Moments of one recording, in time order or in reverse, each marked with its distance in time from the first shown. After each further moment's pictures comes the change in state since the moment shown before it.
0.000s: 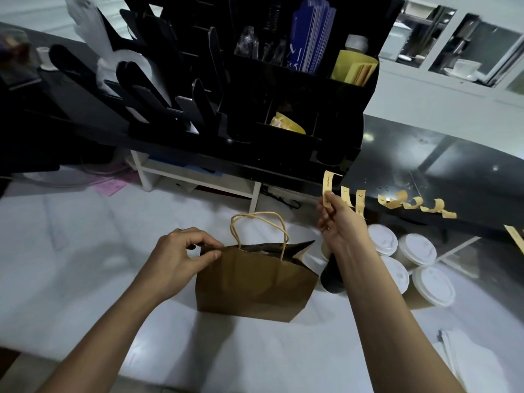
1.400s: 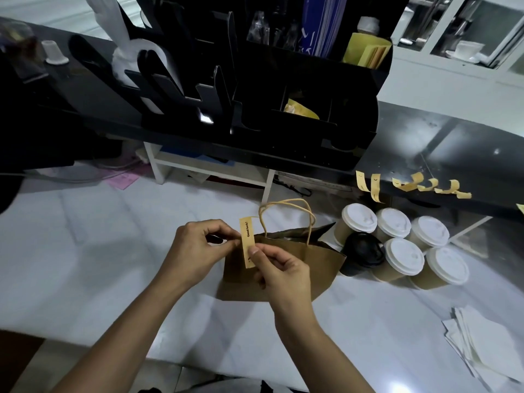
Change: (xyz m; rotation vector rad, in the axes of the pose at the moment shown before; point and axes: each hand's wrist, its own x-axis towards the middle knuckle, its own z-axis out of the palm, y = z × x) left_hand -0.007 -0.005 -0.003 -0.092 0.027 0.028; right_hand -0.156 0.127 0.037 -0.295 -0.249 -0.153
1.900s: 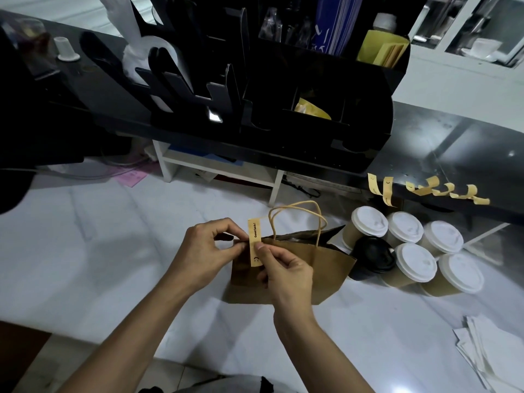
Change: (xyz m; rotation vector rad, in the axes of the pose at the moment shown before) left_hand 0.001 -0.004 0.000 -0.003 -0.006 0.015; right_hand 0.012 0.004 0.015 0.046 0.121 0.111
